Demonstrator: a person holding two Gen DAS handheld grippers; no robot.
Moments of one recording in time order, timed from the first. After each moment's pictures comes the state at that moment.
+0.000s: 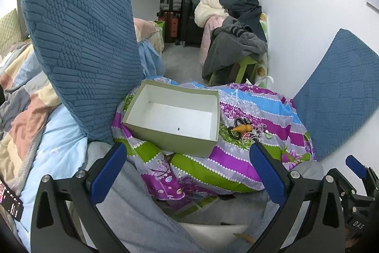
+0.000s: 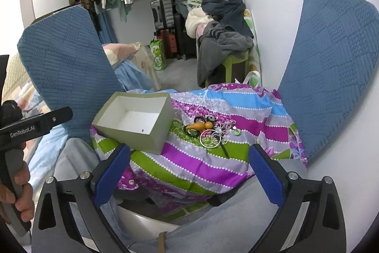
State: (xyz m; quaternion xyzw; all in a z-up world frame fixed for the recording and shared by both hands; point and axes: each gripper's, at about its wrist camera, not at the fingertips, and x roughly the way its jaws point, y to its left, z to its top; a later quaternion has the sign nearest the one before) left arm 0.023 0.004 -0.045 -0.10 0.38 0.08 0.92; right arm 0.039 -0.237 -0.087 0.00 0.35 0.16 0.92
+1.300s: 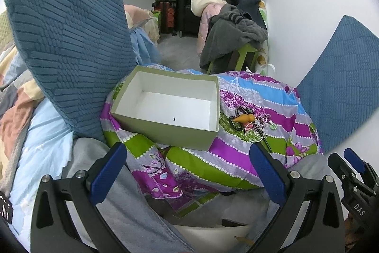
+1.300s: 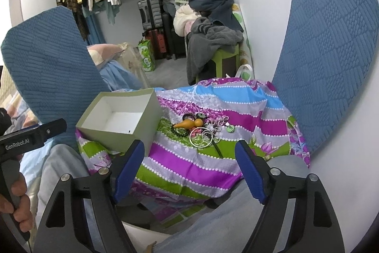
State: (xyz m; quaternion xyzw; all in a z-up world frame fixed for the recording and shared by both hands) left arm 0.047 -0.002 -0.081 -0.10 0.41 0.06 0.90; right arm 0.066 -0.252 -0.126 0.02 0.35 0.12 0.93
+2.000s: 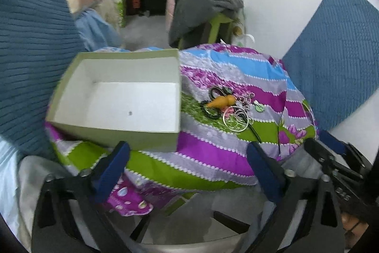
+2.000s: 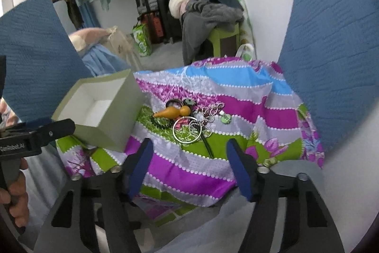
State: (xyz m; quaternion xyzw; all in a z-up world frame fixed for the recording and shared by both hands) left arm 0.132 -0.051 -0.150 -0.07 0.47 -0.03 0.88; right arm 0.145 -0.271 -0.203 0.01 0.41 0.14 0.90
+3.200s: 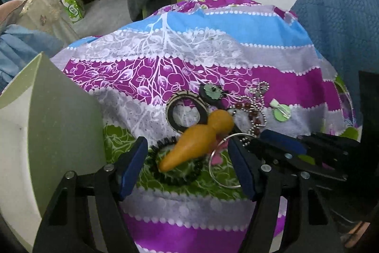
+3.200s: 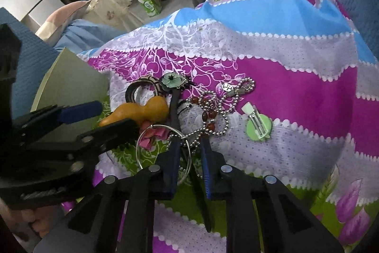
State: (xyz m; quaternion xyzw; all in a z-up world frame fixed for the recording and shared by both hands) left arm 0.296 -0.130 -0.274 0.02 0.56 -0.10 0.83; right arm 0.300 -0.277 -0.336 0.09 0.53 0.21 0.82
